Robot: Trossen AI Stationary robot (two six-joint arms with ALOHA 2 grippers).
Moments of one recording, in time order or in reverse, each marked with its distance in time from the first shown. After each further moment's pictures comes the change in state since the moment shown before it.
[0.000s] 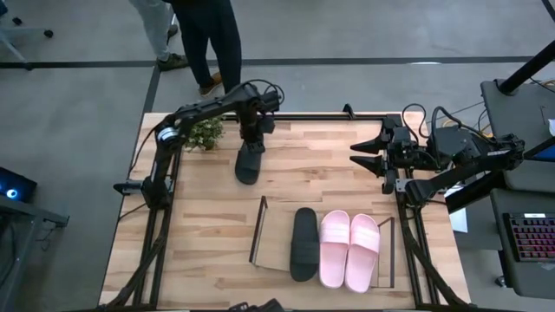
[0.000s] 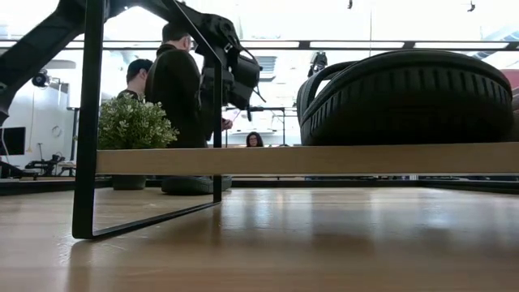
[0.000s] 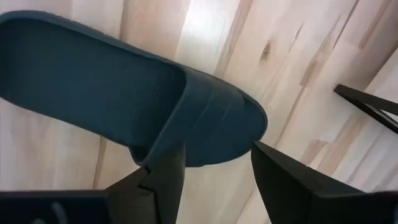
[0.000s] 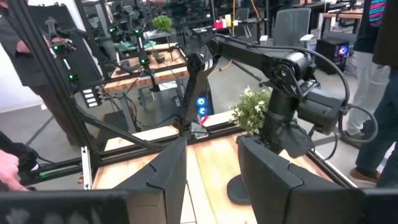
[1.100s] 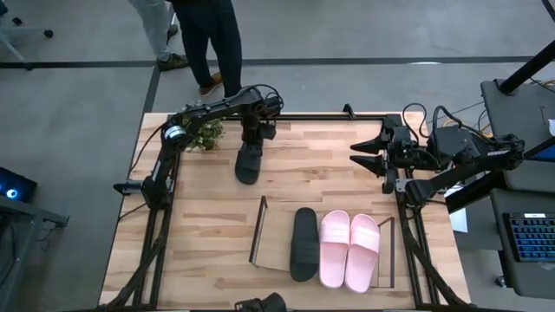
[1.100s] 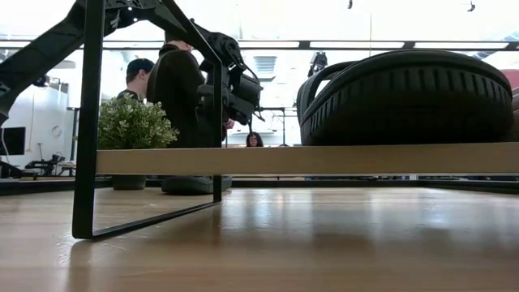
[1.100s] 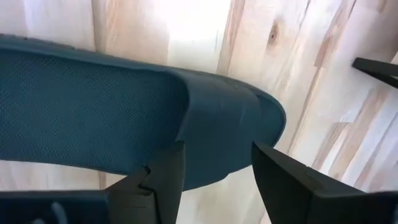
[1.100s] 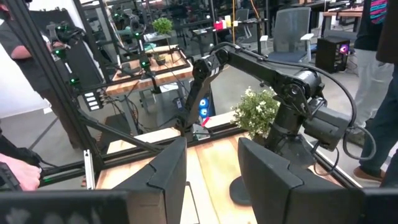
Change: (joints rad) left arm 0.020 0.075 -0.028 0.021 0.030 0.189; right arm 0.000 0.000 0.000 0.007 0.000 0.016
